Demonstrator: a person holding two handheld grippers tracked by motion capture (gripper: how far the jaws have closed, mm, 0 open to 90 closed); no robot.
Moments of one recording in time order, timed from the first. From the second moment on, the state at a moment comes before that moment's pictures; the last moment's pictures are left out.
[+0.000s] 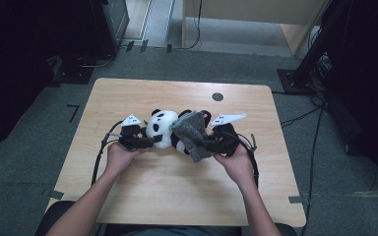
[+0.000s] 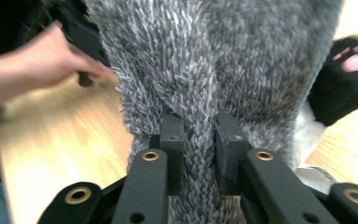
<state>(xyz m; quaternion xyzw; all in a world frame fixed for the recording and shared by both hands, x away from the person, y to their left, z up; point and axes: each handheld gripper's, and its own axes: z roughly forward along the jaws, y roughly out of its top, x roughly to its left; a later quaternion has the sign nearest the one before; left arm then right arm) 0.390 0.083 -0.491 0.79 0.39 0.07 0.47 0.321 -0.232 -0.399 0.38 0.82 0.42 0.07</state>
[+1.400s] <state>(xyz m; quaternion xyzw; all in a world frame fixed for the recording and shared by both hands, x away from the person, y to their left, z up) 0.379 0.077 -0.485 0.79 0.39 0.07 0.46 0.324 -0.226 -0.403 0.38 0.82 0.42 0.07</state>
